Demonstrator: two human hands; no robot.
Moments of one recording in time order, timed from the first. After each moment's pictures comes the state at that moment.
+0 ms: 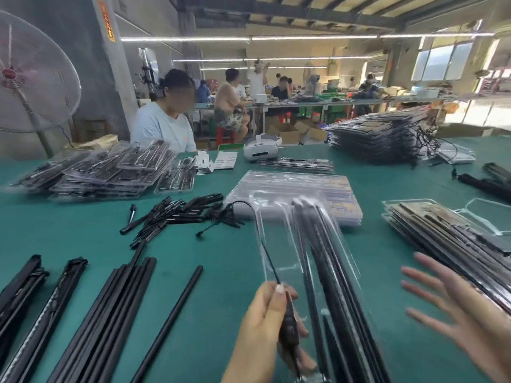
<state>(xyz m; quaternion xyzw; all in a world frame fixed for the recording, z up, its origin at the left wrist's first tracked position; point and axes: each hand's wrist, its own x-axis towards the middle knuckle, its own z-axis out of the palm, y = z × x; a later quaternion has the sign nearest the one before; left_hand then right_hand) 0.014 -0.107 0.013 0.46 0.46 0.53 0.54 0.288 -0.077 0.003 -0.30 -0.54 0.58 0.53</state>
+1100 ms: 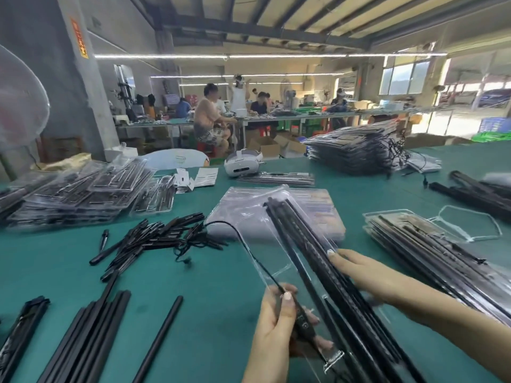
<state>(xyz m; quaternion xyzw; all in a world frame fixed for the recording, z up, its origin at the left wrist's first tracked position) 0.044 -0.067 0.013 0.43 0.38 0.54 0.62 0.221 0.000 0.054 -0.65 -0.62 0.38 0.22</state>
